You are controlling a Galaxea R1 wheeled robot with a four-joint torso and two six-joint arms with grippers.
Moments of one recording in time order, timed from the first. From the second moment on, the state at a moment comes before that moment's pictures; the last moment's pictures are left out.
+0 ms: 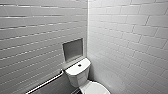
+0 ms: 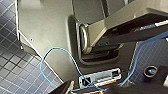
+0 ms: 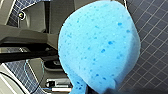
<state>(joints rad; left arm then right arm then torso) 1.53 3.03 -2.63 -0.02 -0.03 0.18 -1.61 2.85 -2.50 0.08 0.18 0.08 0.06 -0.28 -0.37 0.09</state>
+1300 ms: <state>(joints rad) 1.53 3.03 -2.66 -0.02 -0.02 0.18 -1.62 2.91 -2.62 0.08 0.03 0.08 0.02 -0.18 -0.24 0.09</state>
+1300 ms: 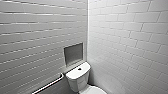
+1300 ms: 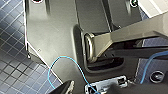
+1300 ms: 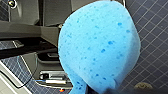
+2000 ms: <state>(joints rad) 1.52 3.02 -2.65 -0.02 -0.02 0.18 -1.56 2.95 -2.64 0.12 -0.03 -0.11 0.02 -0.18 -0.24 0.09</state>
